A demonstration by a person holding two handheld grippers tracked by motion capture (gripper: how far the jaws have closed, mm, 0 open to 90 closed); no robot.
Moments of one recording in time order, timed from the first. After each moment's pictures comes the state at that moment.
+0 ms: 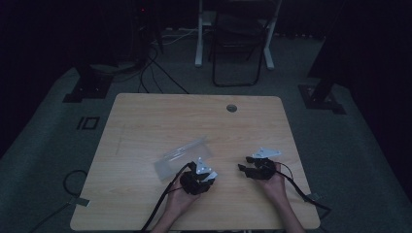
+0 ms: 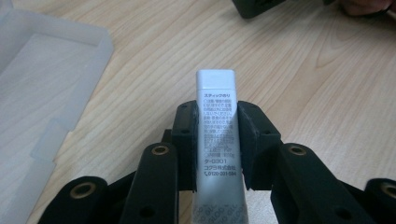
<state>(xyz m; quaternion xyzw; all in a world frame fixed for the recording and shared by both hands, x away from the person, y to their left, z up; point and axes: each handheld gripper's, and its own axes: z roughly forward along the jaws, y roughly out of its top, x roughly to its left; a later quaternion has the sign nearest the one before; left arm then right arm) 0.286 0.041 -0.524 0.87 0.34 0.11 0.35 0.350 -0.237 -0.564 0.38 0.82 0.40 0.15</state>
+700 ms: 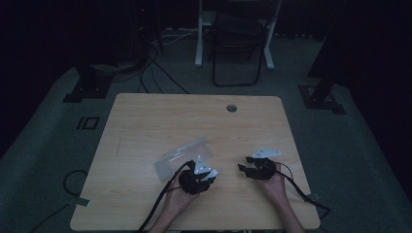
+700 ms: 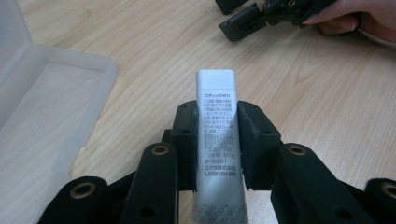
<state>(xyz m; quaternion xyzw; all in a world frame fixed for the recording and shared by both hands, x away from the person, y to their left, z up) 0.280 0.044 -0.505 0.86 0.32 0.12 0.37 0.350 -0.237 -0.564 0.38 0.82 0.40 0.15</state>
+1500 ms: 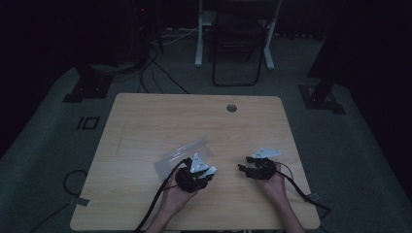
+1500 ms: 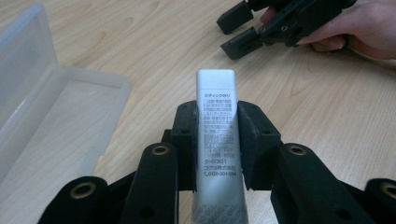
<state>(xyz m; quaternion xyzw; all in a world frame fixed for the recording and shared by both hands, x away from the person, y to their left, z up) 0.278 0.052 -0.488 0.86 0.31 0.13 0.39 0.350 -0.237 -0.564 0.38 0.82 0.40 0.15</state>
